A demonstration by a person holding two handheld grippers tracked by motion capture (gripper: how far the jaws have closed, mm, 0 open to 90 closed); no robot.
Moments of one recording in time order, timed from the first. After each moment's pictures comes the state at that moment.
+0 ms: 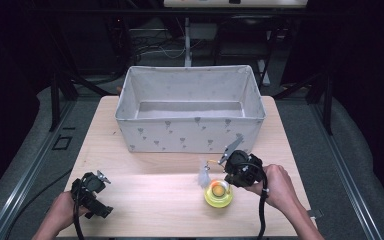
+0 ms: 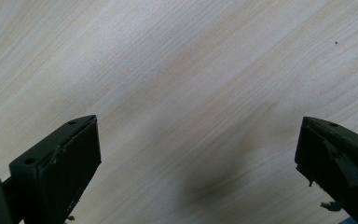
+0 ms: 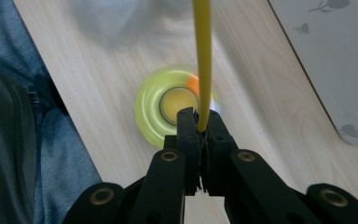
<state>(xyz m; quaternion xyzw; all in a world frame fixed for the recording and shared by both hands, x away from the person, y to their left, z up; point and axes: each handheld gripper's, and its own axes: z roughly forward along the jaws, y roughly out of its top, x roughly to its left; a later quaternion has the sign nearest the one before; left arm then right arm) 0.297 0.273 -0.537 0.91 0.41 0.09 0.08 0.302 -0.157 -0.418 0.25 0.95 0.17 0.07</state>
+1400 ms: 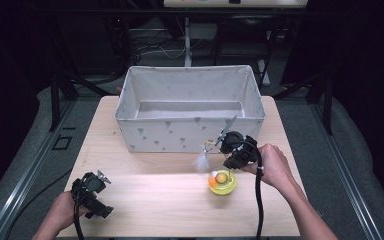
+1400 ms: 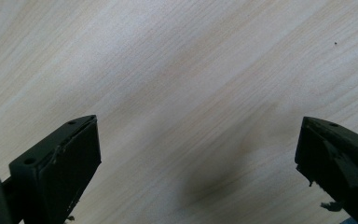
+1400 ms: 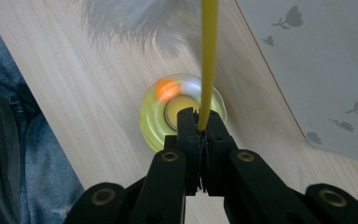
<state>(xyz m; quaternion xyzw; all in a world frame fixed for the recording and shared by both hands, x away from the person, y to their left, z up) 0.297 0.273 -0.537 0.91 0.41 0.09 0.09 0.345 -0.150 -0.400 0.26 0.95 0.14 0.07</state>
